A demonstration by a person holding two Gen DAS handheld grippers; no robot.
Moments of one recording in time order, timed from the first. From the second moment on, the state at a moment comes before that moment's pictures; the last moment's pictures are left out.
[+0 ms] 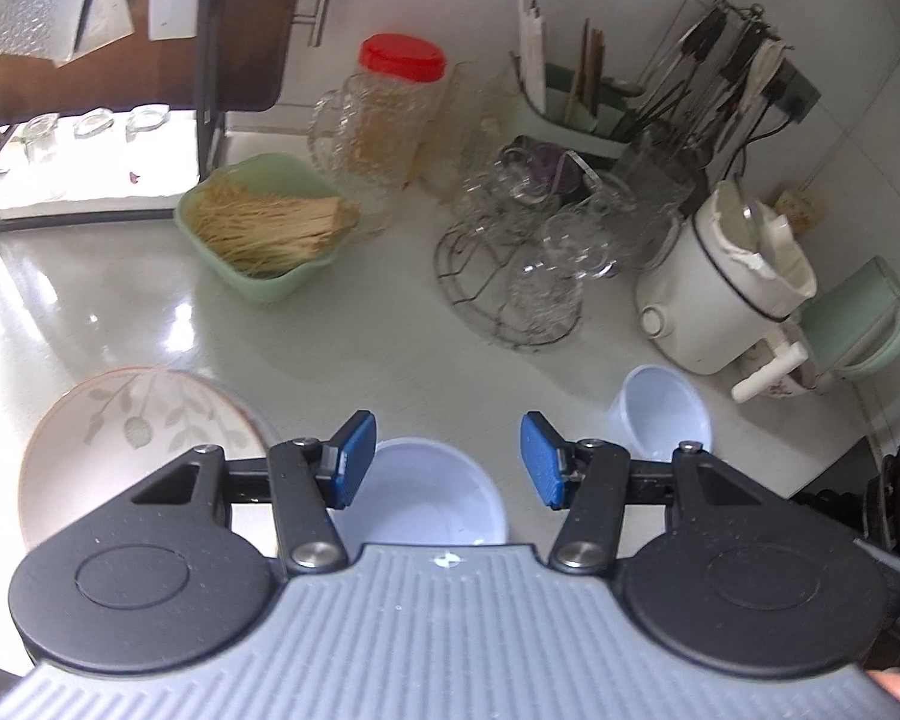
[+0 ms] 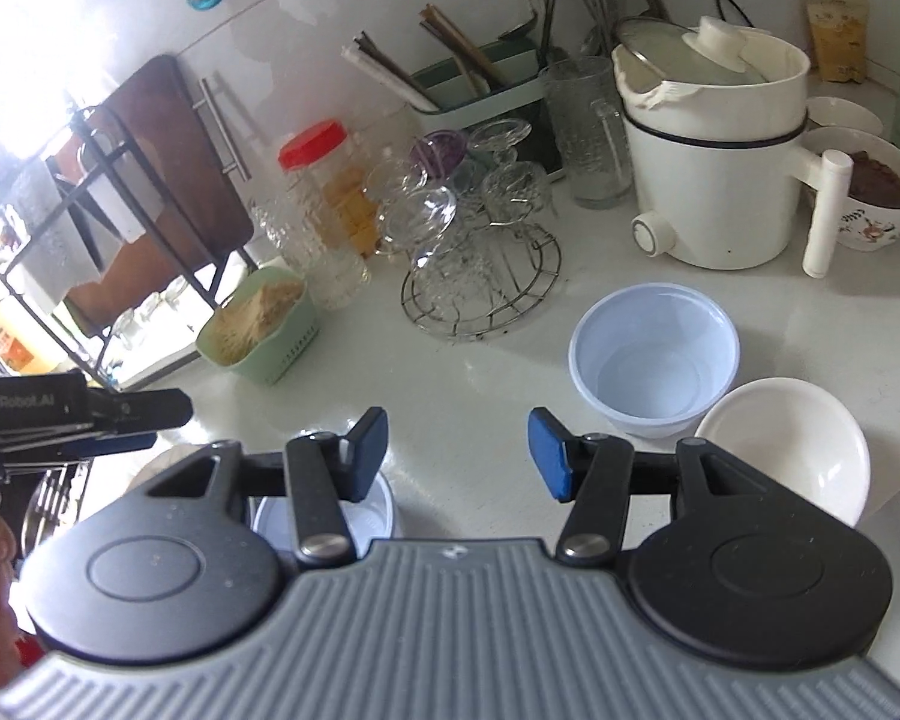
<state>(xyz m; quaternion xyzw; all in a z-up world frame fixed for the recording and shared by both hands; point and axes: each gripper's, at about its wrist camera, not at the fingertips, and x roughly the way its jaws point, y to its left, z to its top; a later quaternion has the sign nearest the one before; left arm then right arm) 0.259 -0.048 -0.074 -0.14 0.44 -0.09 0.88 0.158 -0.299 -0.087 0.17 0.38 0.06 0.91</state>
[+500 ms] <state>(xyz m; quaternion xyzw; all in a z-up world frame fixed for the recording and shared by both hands) 0.298 -0.118 -0.095 -0.08 0.47 -0.16 0.87 0.166 -0.337 -0.092 0.19 0.37 0.00 0.91</state>
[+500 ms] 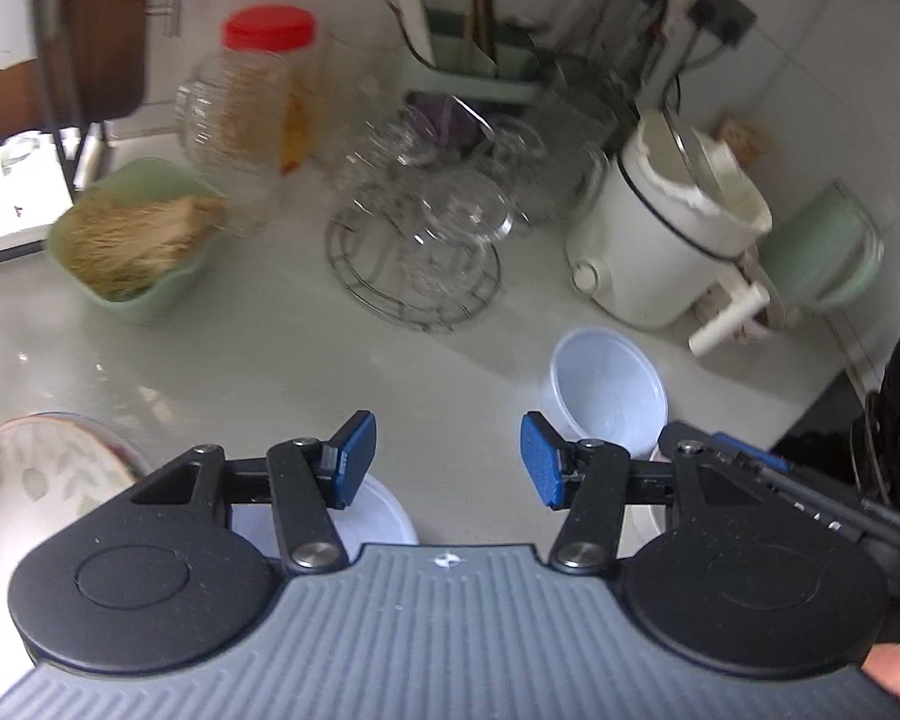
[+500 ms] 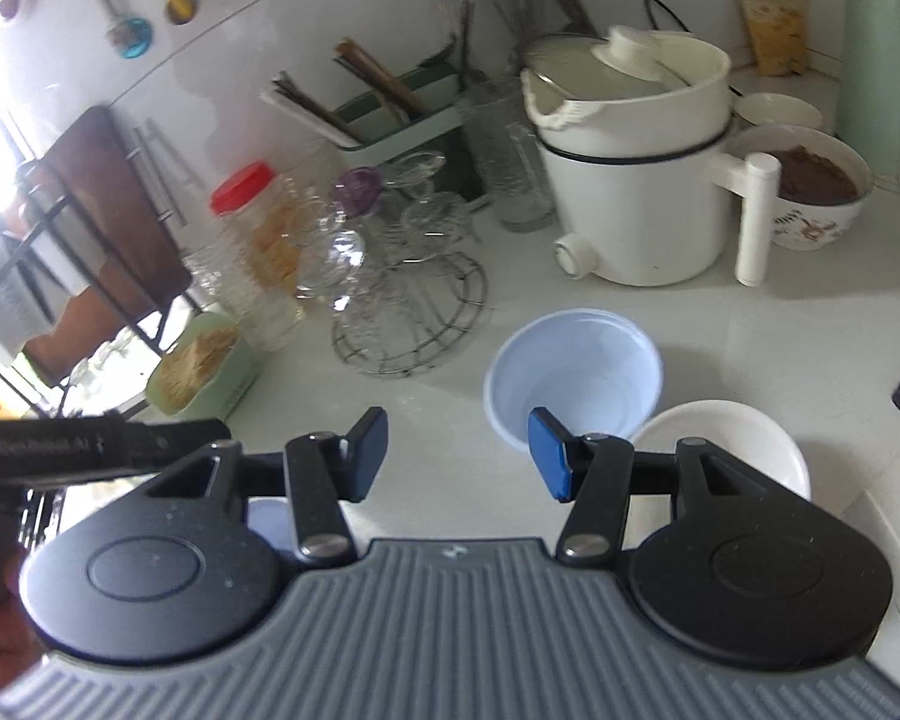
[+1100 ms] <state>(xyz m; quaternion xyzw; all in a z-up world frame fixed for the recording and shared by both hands) 0.363 -0.191 -0.155 -0.04 0.50 -0.25 0.82 0.196 -0.388 -0.127 0.20 0.38 -0.10 0.90</state>
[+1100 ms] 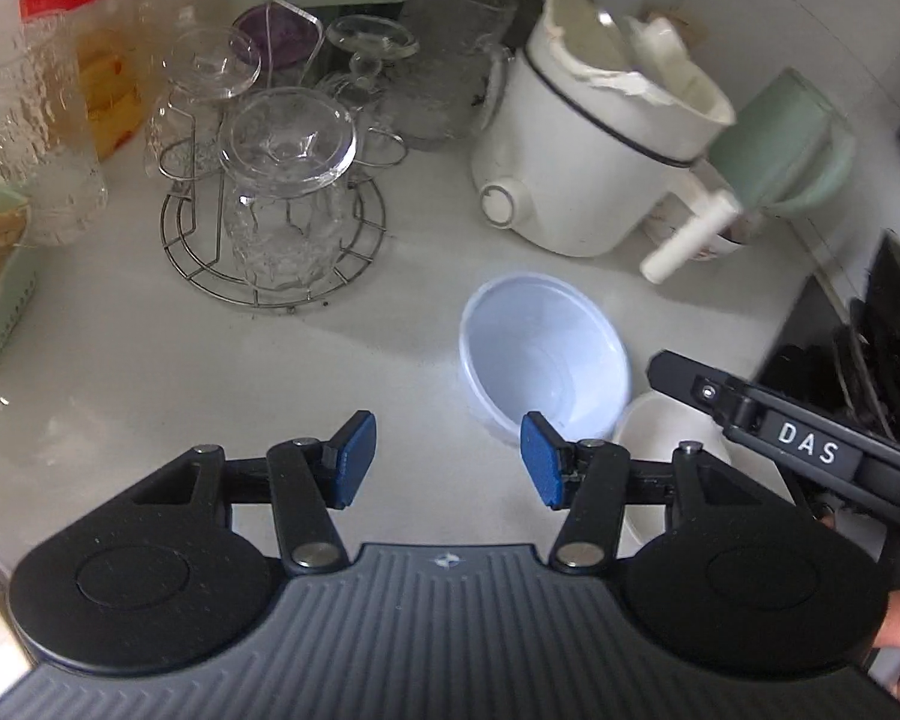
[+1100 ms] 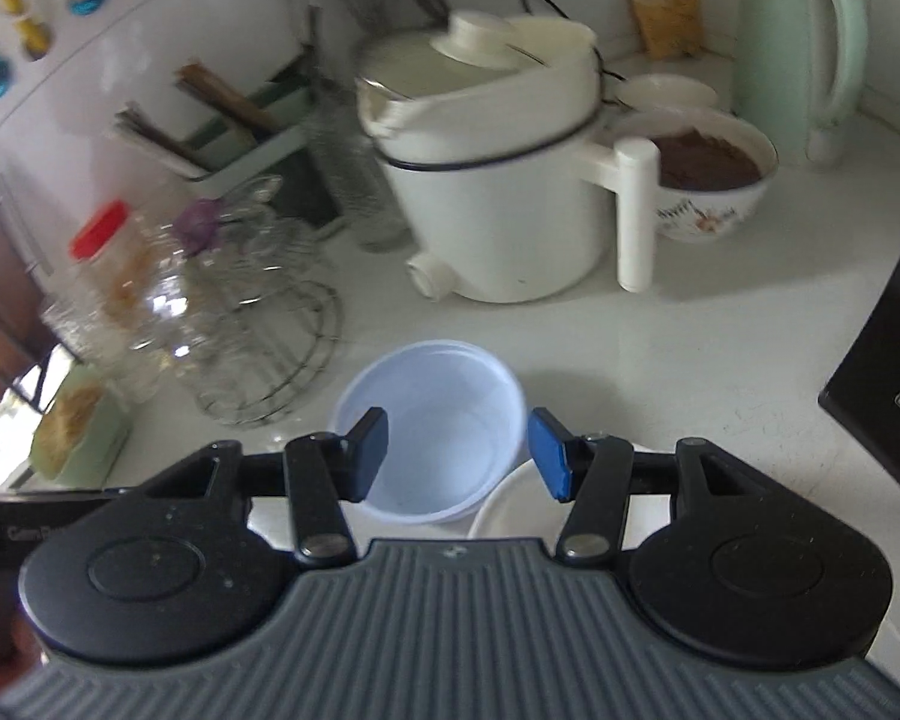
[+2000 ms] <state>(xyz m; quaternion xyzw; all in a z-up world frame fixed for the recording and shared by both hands) 0.396 -0.235 -0.210 -0.10 0.54 -0.24 0.80 0.238 -0.424 -0.183 0.22 0.44 -0.08 0.87</state>
